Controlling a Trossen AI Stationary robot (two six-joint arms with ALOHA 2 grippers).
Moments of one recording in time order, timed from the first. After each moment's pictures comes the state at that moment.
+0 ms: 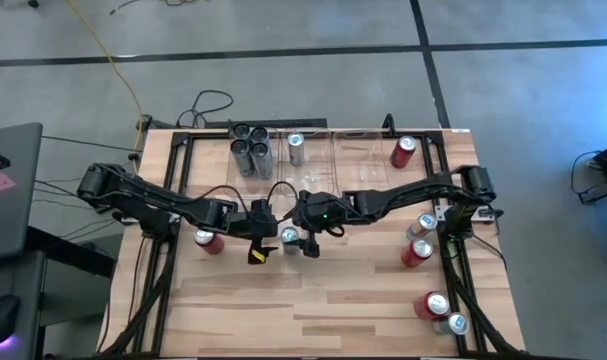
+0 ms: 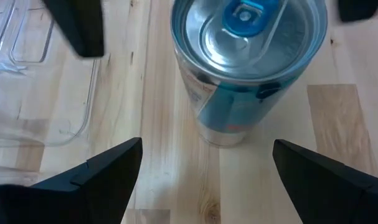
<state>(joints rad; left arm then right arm) -0.15 1.43 0.81 -0.22 -0.20 -0.05 0.07 1.79 1.21 0.04 -0.03 0.02</state>
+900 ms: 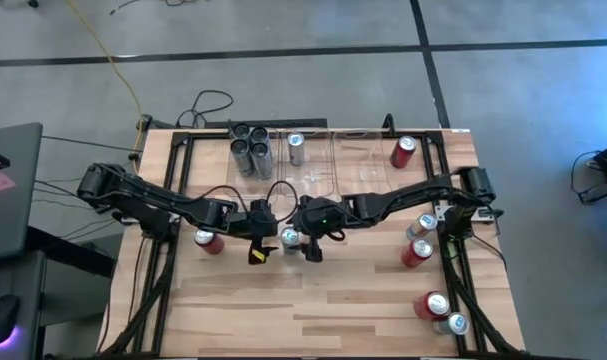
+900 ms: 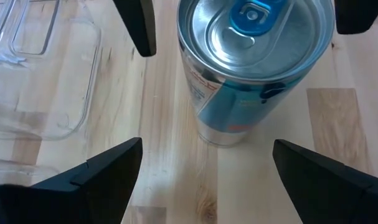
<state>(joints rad) -0.15 1.43 0.81 -0.22 -0.20 -0.09 0.09 1.80 1.21 -0.01 -0.03 0.03</state>
